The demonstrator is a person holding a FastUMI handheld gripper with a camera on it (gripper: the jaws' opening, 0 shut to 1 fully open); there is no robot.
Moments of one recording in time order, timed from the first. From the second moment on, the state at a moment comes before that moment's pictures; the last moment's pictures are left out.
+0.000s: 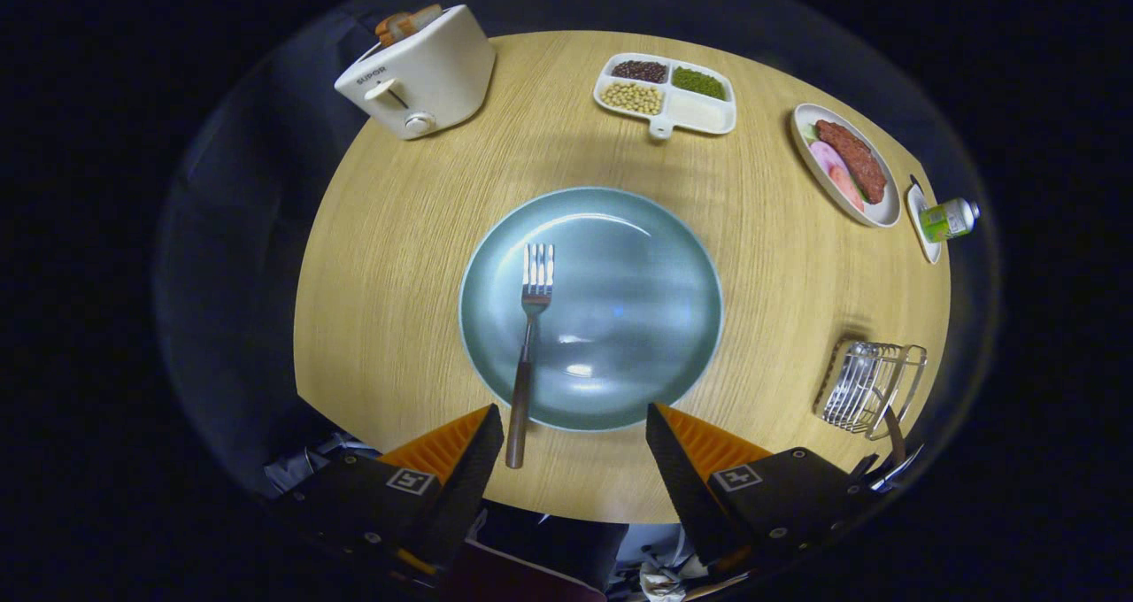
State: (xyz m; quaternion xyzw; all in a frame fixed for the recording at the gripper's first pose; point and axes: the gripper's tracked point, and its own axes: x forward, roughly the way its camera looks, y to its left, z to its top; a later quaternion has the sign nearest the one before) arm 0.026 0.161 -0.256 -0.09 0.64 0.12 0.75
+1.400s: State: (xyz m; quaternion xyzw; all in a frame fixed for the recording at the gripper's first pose) arm 0.033 0.187 -0.312 -0.06 0.67 0.10 0.73
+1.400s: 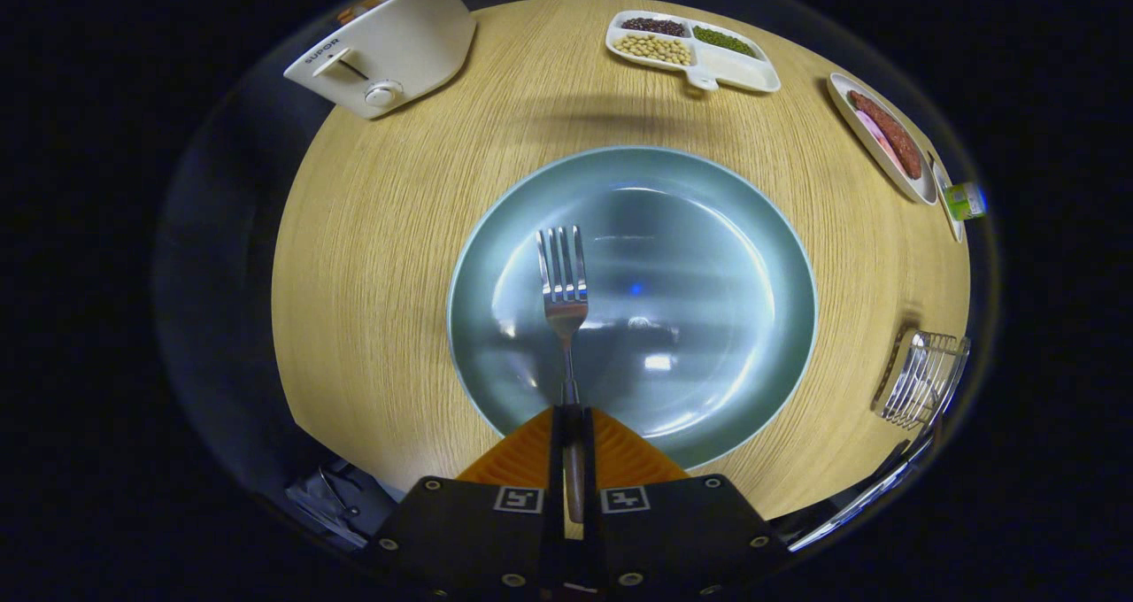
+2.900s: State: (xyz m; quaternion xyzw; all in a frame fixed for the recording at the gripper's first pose) arm -0.013 -0.095 -0.172 -0.07 0.66 0.04 0.74
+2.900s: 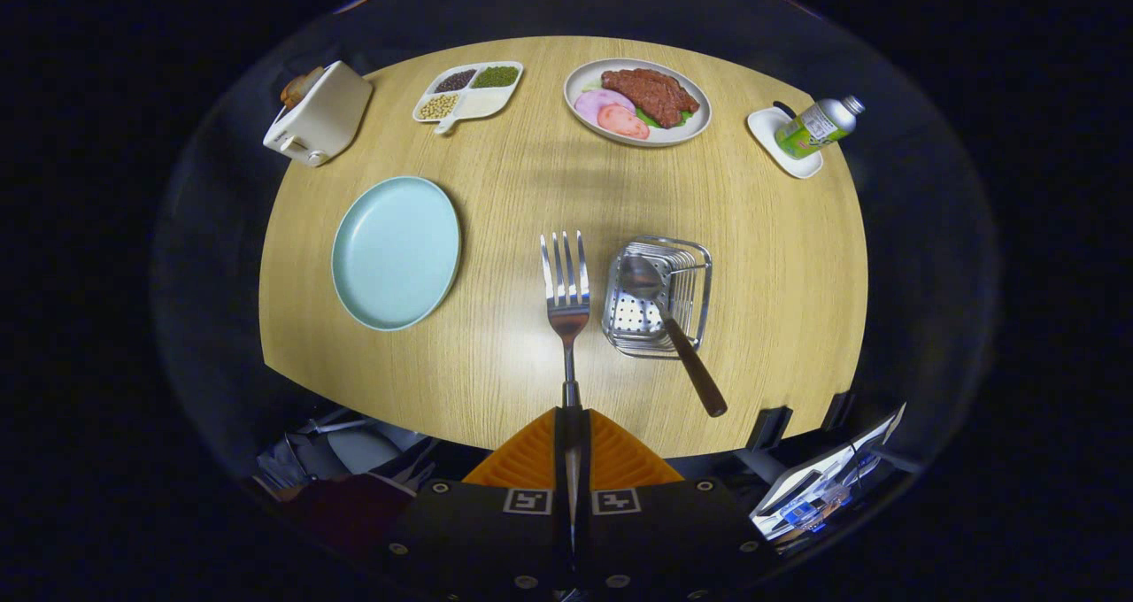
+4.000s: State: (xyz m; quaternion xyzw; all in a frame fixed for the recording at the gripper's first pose) arm 0.006 -0.130 -0.198 0.04 0.71 -0.01 0.70
